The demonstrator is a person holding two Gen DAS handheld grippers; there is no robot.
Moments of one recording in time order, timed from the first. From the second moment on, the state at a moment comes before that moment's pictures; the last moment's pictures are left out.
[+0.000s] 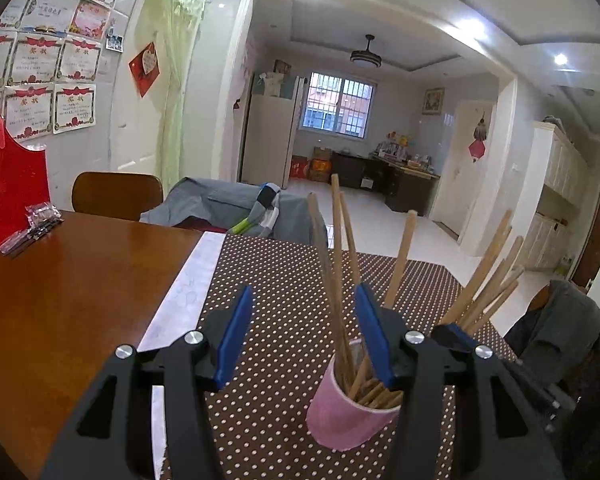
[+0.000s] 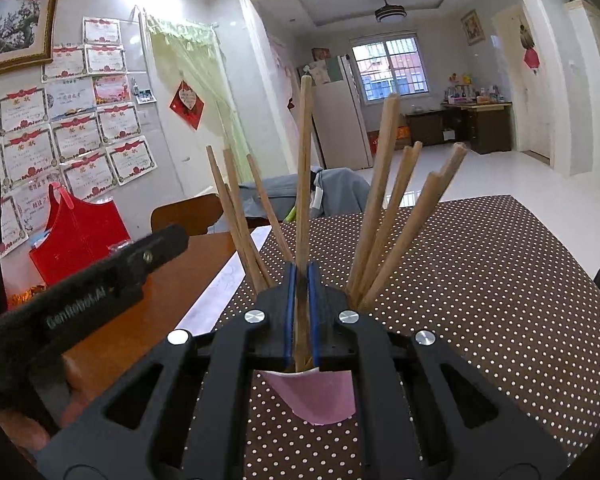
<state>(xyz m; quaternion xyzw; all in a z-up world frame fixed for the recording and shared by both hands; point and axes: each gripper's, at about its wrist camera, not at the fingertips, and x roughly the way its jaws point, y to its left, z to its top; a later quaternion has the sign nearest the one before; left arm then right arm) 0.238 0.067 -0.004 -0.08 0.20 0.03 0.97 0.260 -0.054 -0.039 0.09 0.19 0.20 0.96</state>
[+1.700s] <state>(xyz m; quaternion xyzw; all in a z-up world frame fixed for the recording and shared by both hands) 0.065 0.025 0.020 -0.02 0.13 -0.03 0.99 0.074 -0.082 0.011 0.01 0.08 0.10 0.99</state>
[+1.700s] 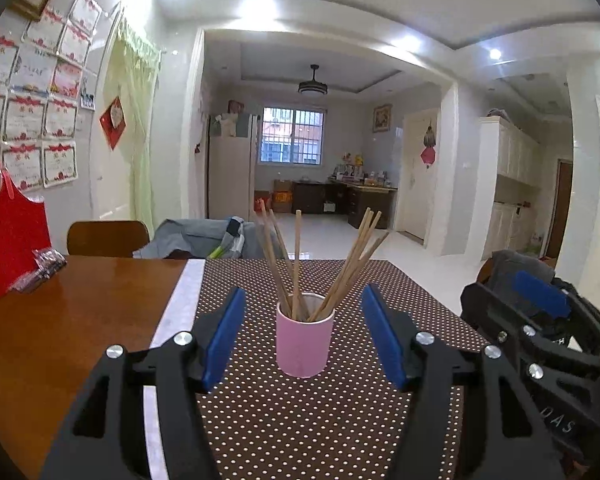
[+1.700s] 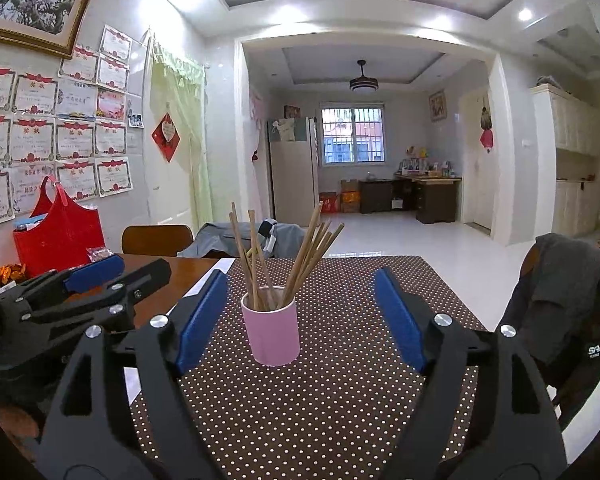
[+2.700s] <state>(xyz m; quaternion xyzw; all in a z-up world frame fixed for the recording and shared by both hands) 0.051 0.025 0.021 0.01 0.07 -0.04 1.00 0.062 -0.088 0.002 0.02 0.08 0.09 0.99</state>
